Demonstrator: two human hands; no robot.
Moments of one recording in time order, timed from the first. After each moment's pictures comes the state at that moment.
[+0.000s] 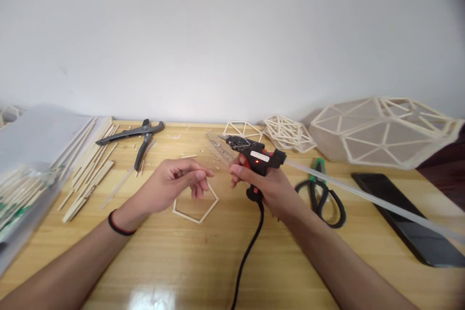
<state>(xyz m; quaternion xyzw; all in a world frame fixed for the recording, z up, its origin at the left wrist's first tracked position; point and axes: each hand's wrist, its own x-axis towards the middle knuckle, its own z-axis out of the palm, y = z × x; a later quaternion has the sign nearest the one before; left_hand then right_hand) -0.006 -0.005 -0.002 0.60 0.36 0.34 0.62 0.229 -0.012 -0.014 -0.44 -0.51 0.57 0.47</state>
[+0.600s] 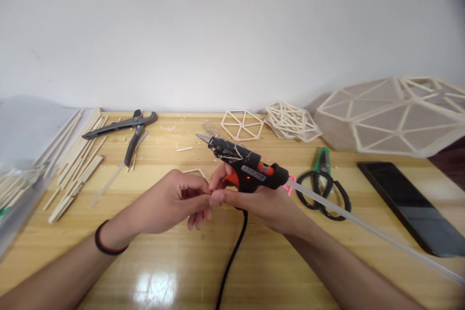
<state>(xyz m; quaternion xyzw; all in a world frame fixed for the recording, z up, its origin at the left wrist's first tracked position) 0.010 -0.027 0.010 0.61 0.39 0.16 0.67 0.212 -0.032 0.006 -0.34 -0.53 0.69 0.35</state>
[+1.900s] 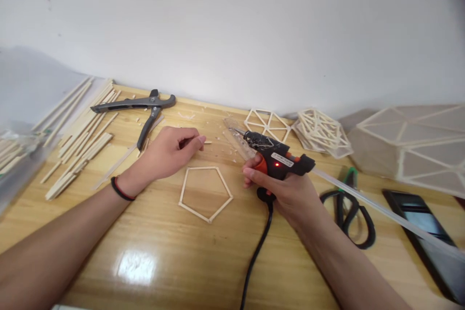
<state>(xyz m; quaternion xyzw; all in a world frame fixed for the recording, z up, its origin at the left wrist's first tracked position) -0.026 0.029 -0.021 0.75 0.50 0.30 0.32 0.227 -0.011 -0.037 -0.52 -0.48 0.57 0.43</state>
